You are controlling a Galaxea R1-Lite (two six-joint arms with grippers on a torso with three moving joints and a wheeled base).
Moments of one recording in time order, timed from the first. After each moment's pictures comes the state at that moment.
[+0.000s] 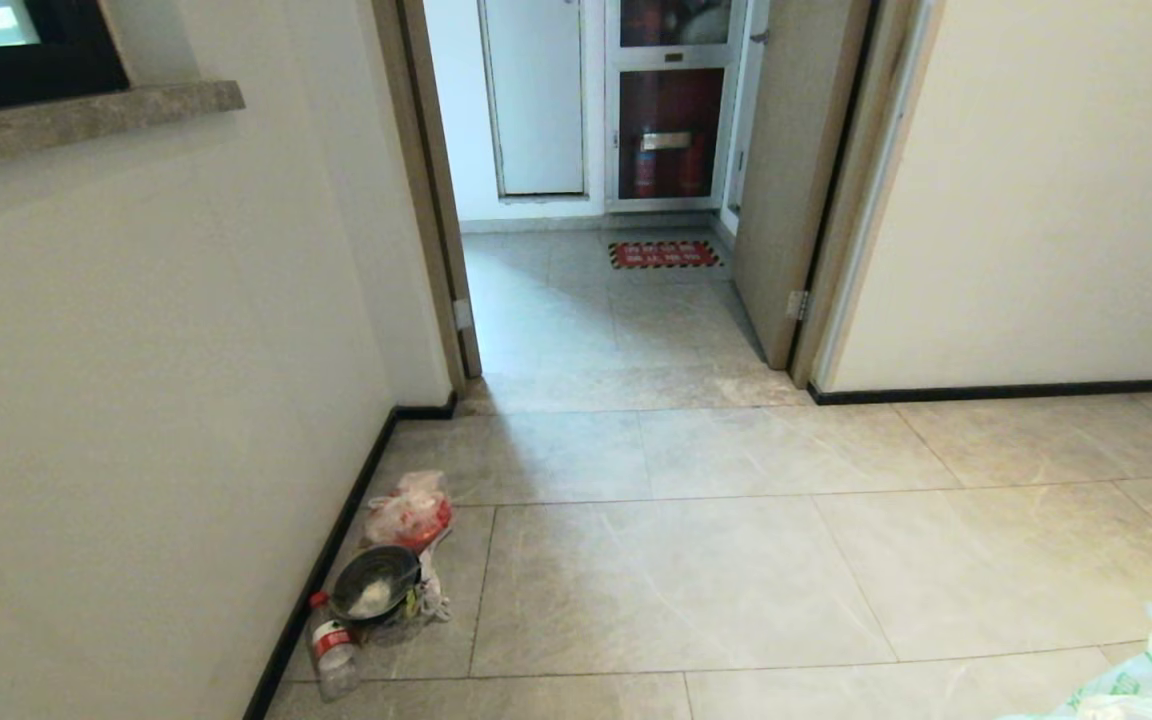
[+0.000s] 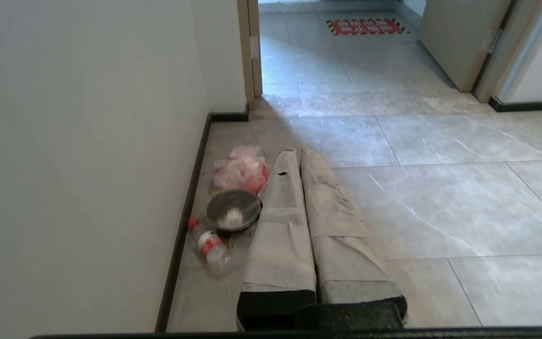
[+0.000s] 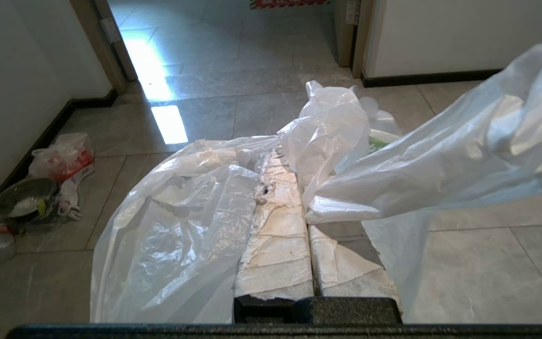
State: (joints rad) left arm 0.00 0.00 0.00 0.00 0.00 -0.01; right arm -0.01 0.00 -0.03 0.07 -0.02 0.02
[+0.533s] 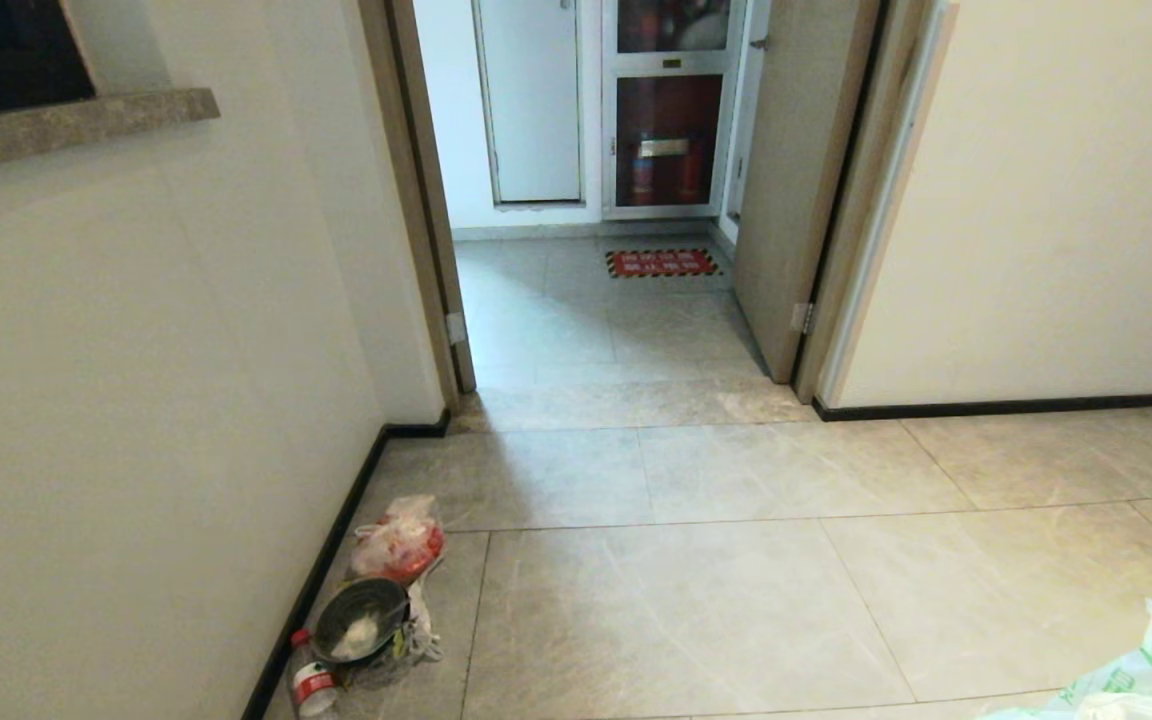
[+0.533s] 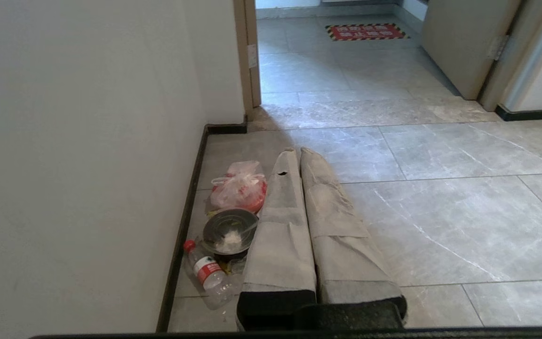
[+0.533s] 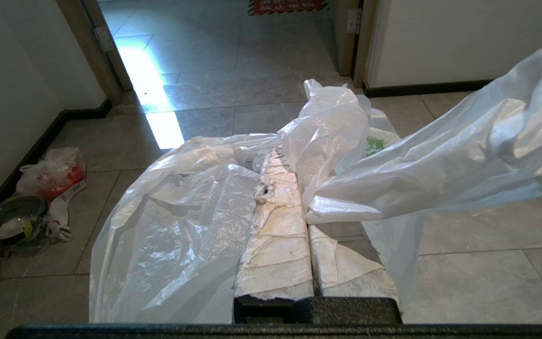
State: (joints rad) left arm 0.00 0.00 0.00 0.00 0.00 0.00; right arm -0.01 0.00 -0.03 0.07 -0.02 0.02
